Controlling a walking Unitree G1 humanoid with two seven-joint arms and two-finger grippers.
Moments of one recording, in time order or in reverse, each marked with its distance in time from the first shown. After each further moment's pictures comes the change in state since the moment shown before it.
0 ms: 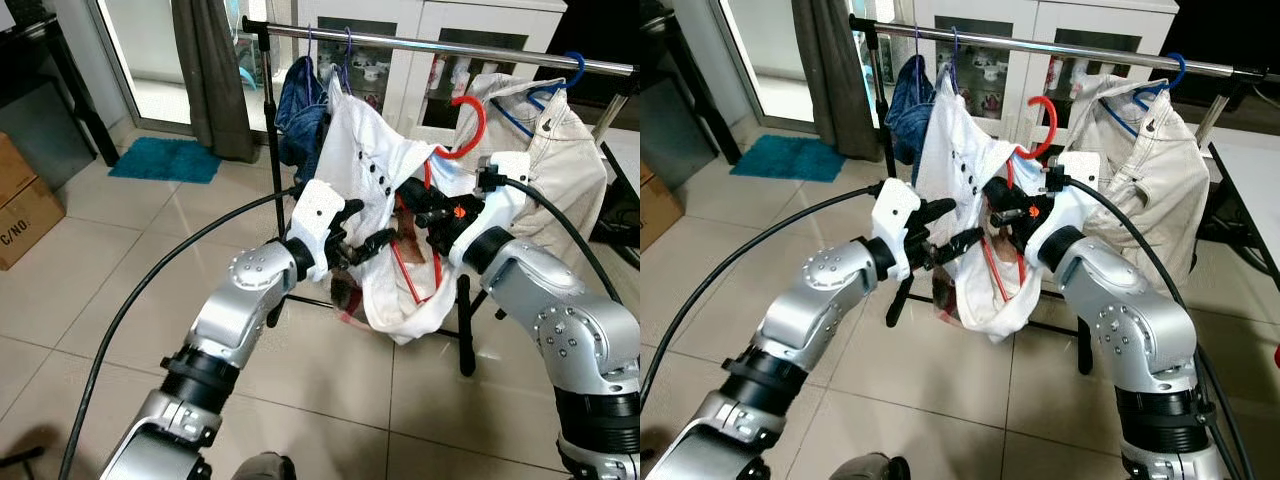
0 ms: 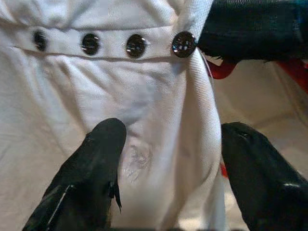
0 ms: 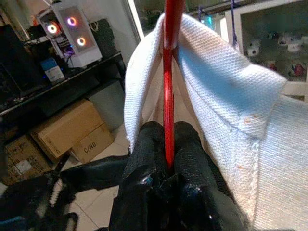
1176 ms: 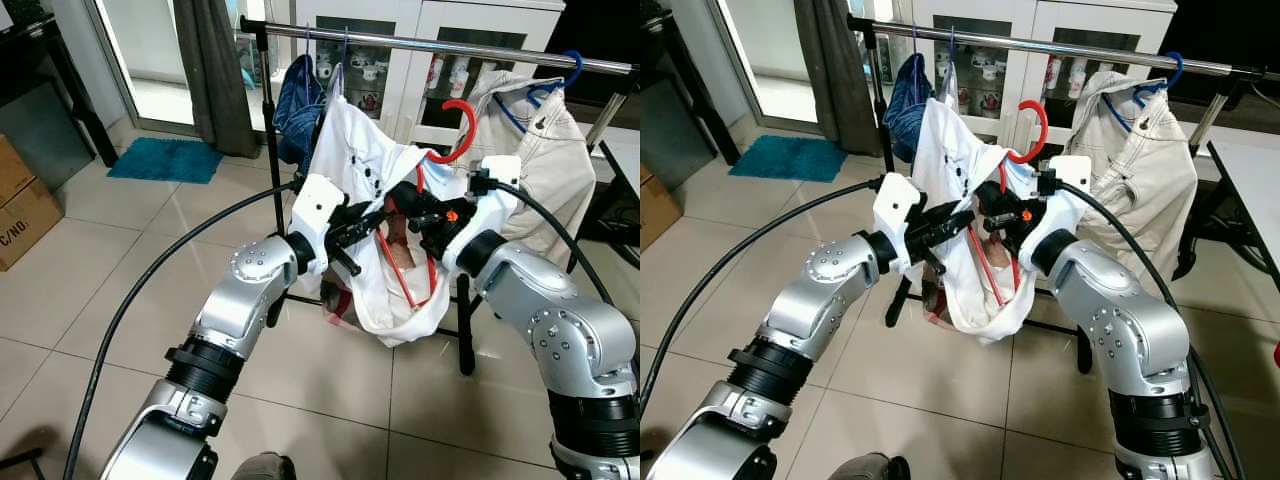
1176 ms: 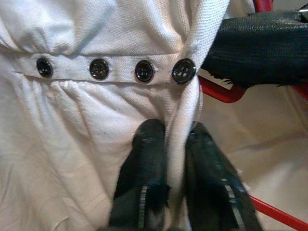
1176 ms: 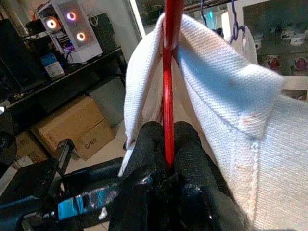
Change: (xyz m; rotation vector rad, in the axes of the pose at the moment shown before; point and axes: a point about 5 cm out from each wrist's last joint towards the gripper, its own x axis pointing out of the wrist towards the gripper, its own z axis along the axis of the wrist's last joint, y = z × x) left arm 0.003 0.008 0.001 0.010 -0.013 0.010; right arm 0.001 0.003 -0.006 0.002 0.026 -0.002
